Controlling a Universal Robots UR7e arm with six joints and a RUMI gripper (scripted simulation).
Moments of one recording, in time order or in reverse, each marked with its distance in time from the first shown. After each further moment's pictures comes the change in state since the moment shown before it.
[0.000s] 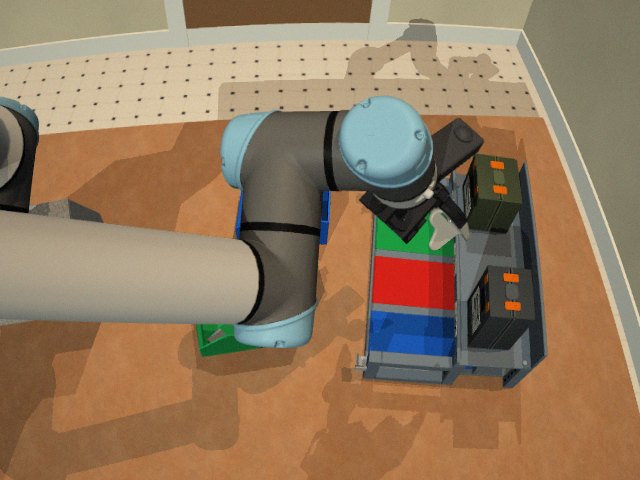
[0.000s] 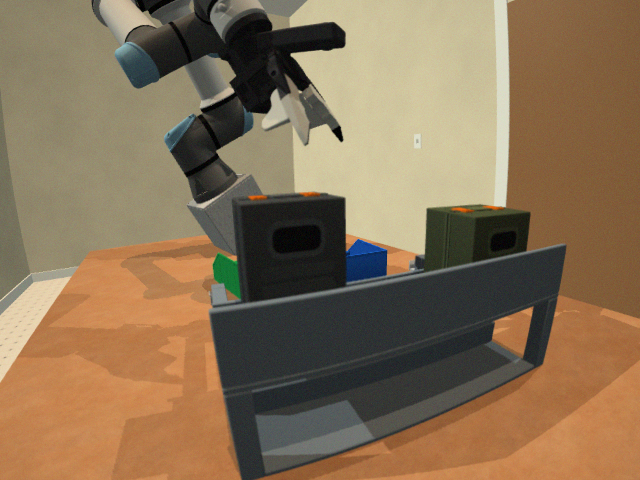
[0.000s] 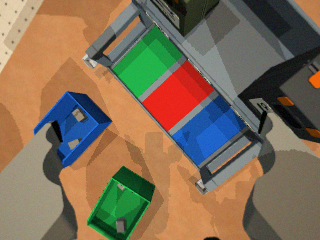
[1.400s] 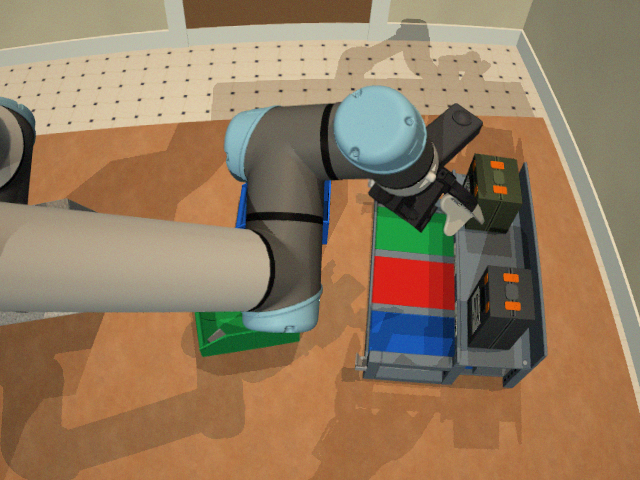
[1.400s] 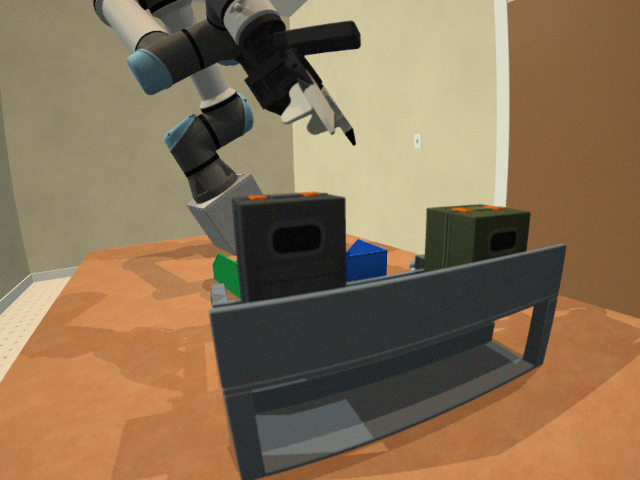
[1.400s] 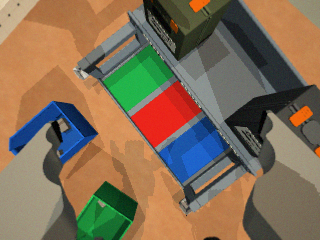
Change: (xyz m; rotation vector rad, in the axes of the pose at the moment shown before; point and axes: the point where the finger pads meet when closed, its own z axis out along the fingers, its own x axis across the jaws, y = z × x) arm 0.000 -0.024 0.011 0.049 0.054 -0.116
